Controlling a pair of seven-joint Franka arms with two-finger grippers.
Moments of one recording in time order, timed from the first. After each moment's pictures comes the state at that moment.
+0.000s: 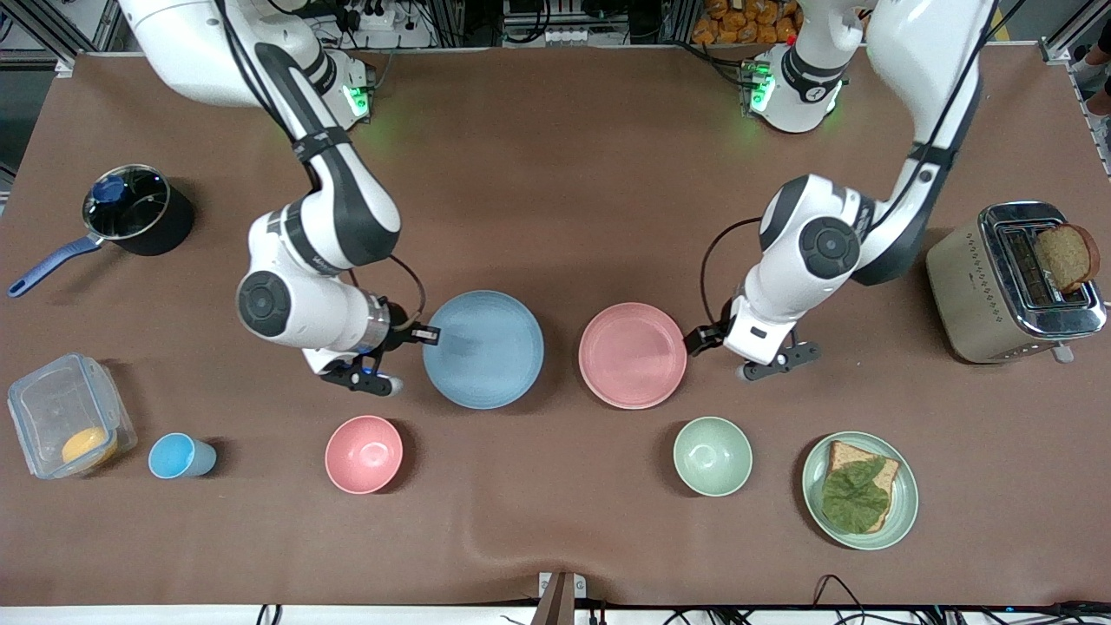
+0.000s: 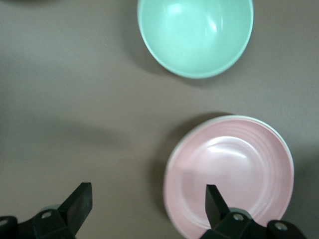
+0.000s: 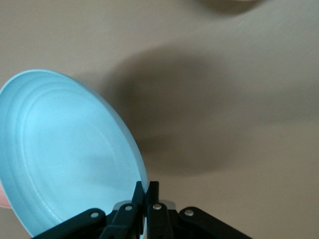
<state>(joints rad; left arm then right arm) -0.10 0.38 -0.32 -1.85 0.10 2.27 -0.74 0.33 0.51 0.08 -1.63 0.33 2.05 0.51</state>
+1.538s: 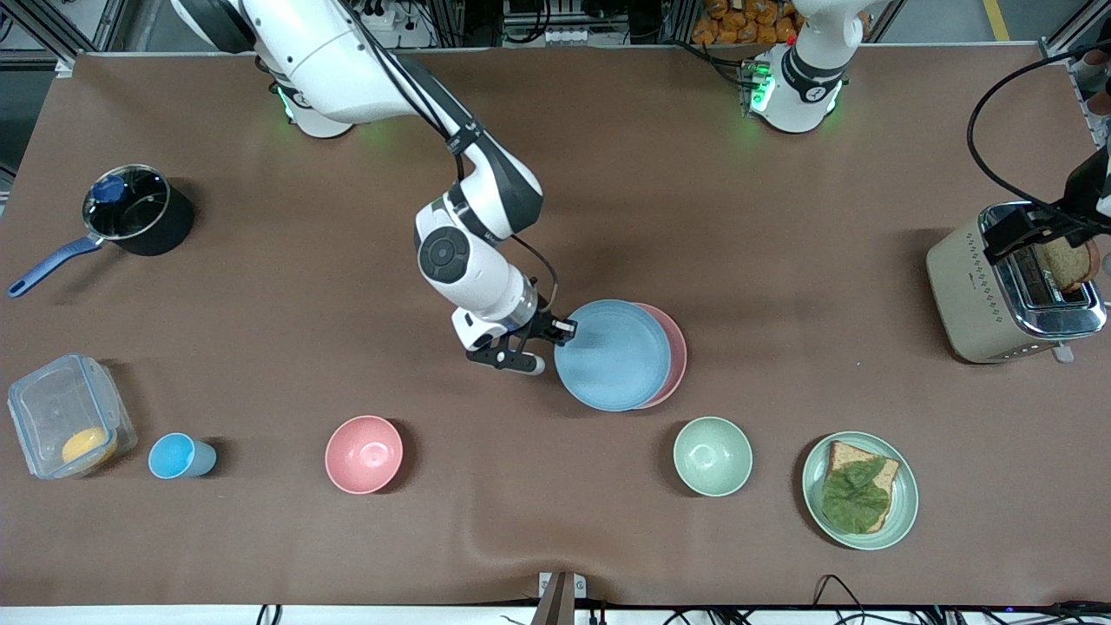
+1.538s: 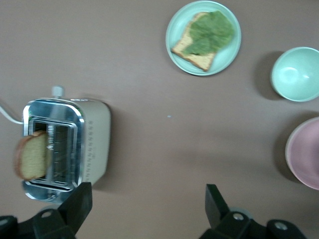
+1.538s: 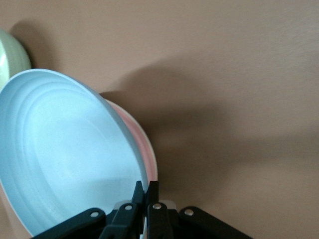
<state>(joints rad) 0.28 0.02 -0.31 -1.59 0.09 1.65 -0.20 0.62 0.73 0.08 -1.48 0.35 2.47 0.70</state>
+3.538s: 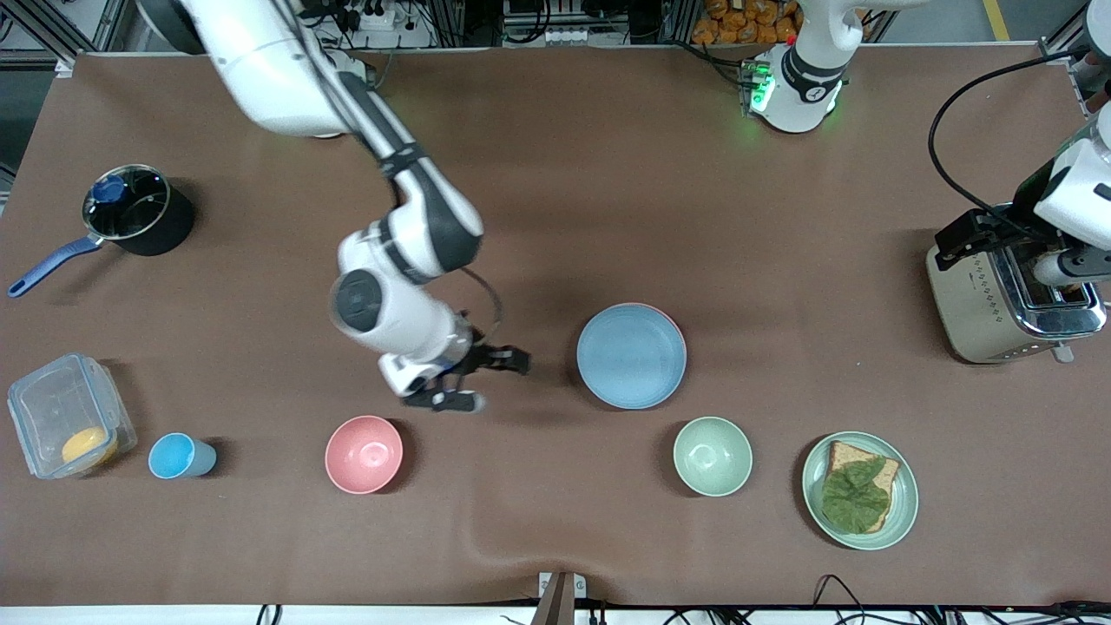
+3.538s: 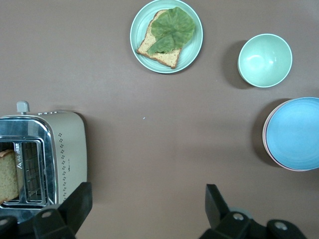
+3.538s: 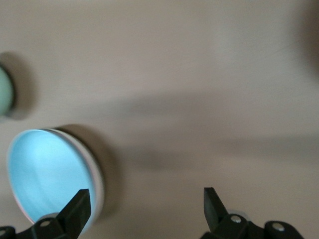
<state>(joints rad) -0.10 0.02 0.04 -1.62 0.04 1.69 -0.12 0.39 0.67 0.04 -1.40 0.33 2.13 0.34</state>
